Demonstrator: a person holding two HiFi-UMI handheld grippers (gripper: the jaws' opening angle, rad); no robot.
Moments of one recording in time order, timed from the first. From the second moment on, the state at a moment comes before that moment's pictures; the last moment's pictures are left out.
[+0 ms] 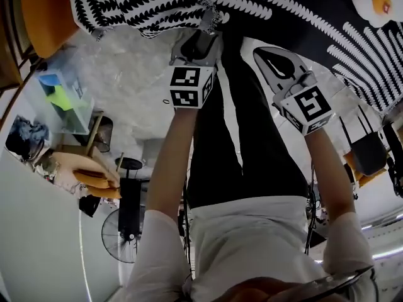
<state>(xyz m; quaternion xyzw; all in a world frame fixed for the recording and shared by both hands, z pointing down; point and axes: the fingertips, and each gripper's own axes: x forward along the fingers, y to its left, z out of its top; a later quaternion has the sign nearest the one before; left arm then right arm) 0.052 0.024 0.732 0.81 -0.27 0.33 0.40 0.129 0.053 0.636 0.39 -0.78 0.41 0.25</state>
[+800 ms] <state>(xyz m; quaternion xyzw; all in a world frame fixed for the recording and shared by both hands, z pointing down) 0.072 0.026 0.836 0.77 -0.35 0.40 0.34 0.147 0.056 0.689 0.40 -0.78 0.43 0.24</state>
